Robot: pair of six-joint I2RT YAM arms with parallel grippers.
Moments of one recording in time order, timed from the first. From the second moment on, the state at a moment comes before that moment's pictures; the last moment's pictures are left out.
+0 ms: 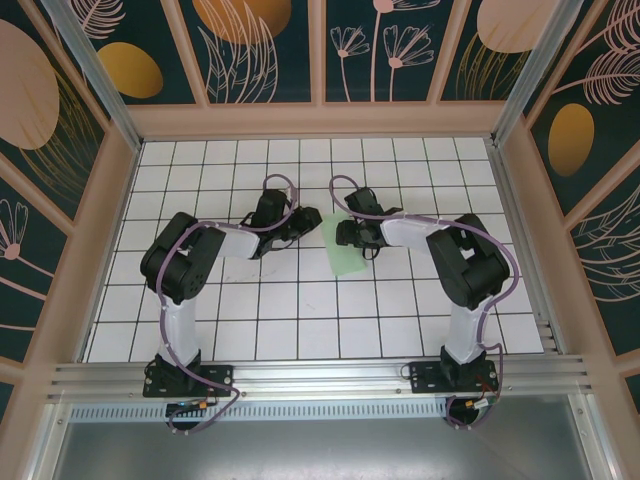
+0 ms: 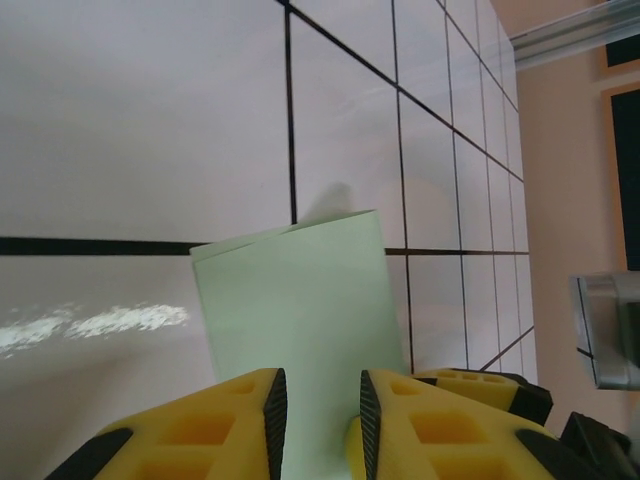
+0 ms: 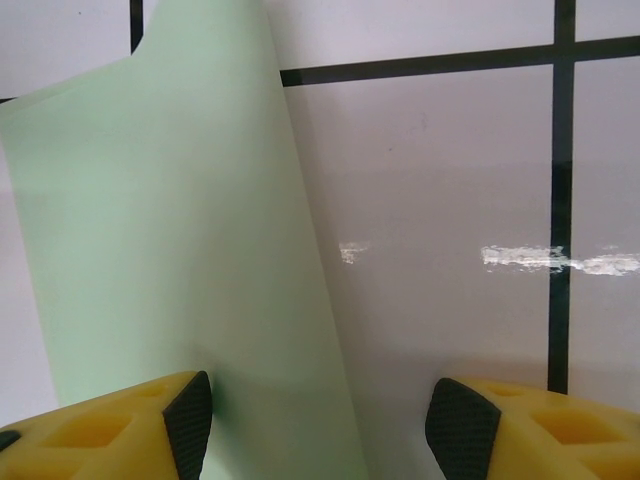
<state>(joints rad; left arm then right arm) -0.51 2.00 0.98 0.48 0.40 -0.97 0.57 1.91 1.10 -0.29 0.03 0.55</state>
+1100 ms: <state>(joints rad) -0.52 2.04 1.02 0.48 0.45 -0.97 0.57 1.94 1.16 -0.35 0.03 0.60</state>
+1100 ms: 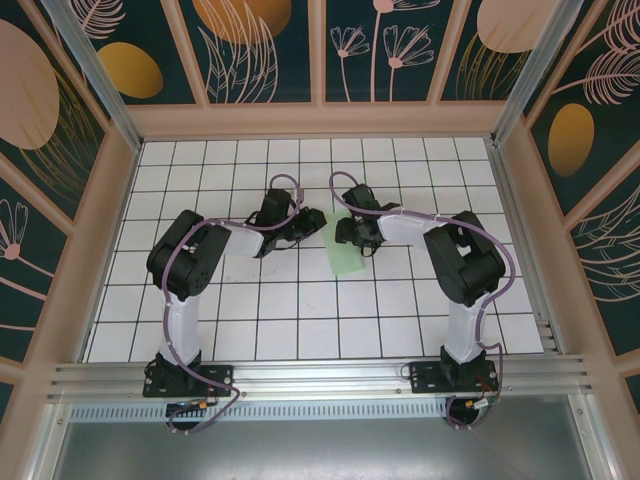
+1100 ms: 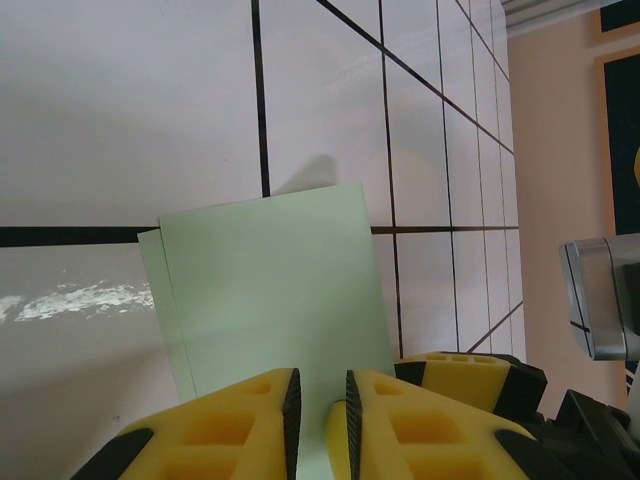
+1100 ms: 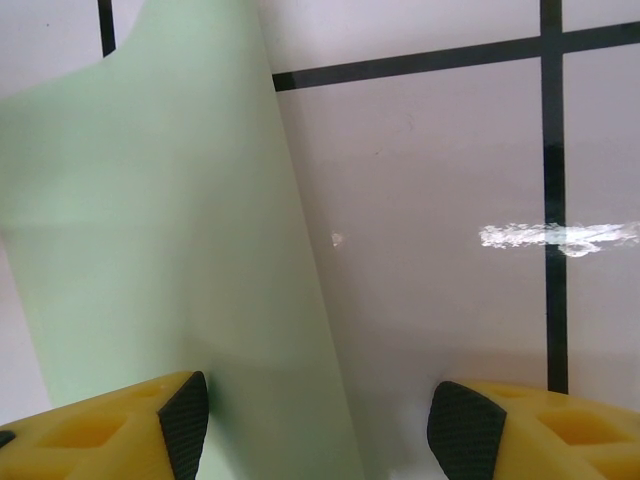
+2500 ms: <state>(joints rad) -0.53 2.08 1.06 0.43 0.46 -0.97 0.57 1.96 1.18 -0.39 0.04 0.58</state>
